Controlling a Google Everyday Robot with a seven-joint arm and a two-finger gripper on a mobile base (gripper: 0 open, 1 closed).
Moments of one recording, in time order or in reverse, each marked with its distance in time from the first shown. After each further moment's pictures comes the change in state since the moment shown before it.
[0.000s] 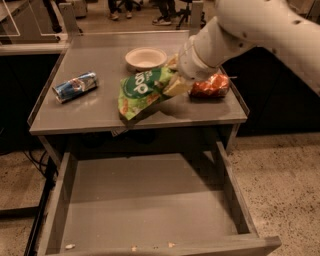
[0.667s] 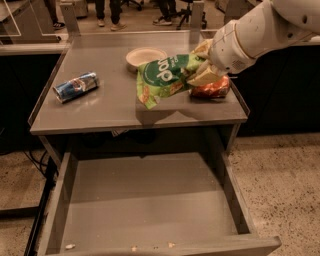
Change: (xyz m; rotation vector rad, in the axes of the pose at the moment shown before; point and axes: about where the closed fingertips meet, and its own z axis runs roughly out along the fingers) arm 0.027 -0.001 -0.073 0.083 -0.055 0.026
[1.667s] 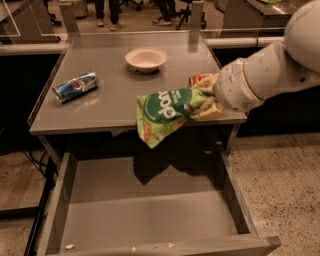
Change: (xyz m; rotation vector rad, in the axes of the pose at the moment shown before) arm 0.000 0.087 0.001 -0.047 -0.031 -0.009
